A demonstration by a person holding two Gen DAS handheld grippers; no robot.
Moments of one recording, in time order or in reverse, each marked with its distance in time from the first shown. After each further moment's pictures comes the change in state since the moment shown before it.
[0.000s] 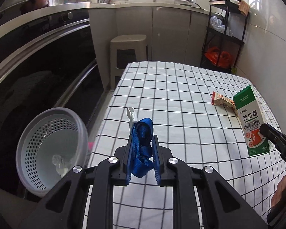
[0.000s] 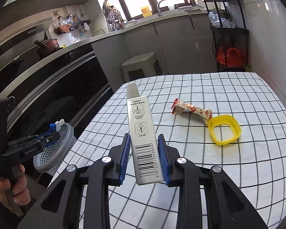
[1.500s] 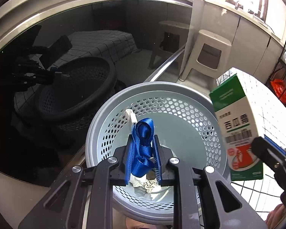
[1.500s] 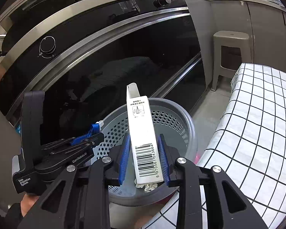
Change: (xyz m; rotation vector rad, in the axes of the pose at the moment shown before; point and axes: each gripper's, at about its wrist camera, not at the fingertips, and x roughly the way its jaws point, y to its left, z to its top) left arm 0.034 0.259 -0.037 -0.356 0.102 0.255; right arm 0.179 0.300 -0.006 -0.219 0.244 0.365
